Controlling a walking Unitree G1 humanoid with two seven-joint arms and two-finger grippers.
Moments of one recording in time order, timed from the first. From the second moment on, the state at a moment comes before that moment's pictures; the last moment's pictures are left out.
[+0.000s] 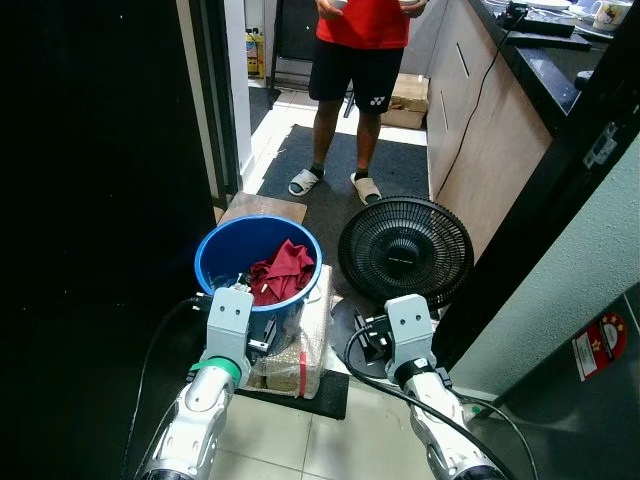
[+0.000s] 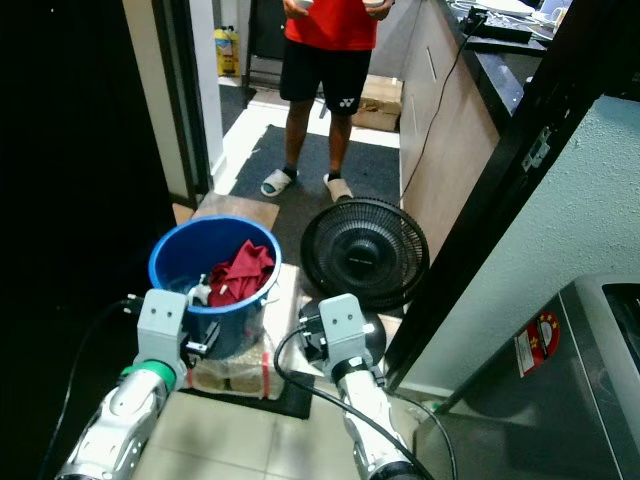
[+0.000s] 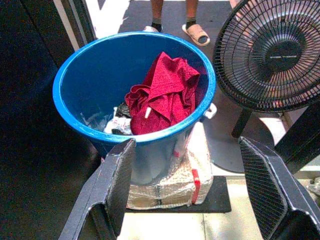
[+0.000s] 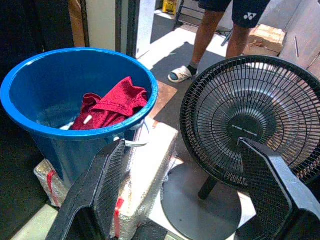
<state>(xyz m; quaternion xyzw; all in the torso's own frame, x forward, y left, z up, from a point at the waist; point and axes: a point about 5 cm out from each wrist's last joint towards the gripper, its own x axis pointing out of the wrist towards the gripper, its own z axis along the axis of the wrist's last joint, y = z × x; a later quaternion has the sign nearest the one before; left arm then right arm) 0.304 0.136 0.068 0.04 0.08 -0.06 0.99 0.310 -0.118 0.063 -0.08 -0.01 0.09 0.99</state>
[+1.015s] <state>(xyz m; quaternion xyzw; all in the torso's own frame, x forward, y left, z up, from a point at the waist) 0.305 0.136 0.069 0.05 0.08 -0.05 0.99 0.308 -0.118 0.061 -0.09 -0.01 0.10 0.99</state>
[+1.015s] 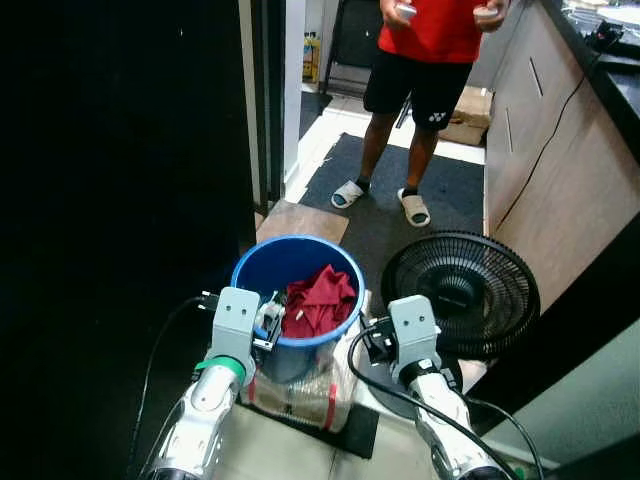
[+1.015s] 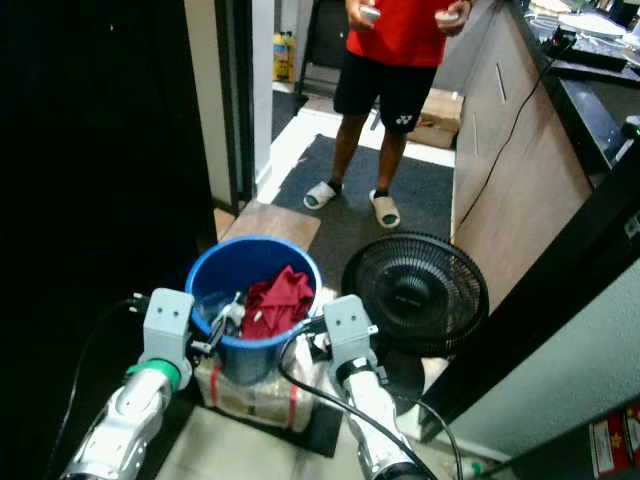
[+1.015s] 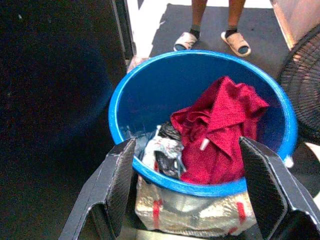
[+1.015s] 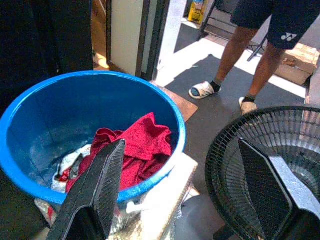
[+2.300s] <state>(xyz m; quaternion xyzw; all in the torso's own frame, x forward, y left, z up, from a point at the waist) 0.304 0.142 0.064 0.06 0.08 -0.03 0.99 0.306 -0.113 0.059 -0.09 -0.01 0.11 0.99</state>
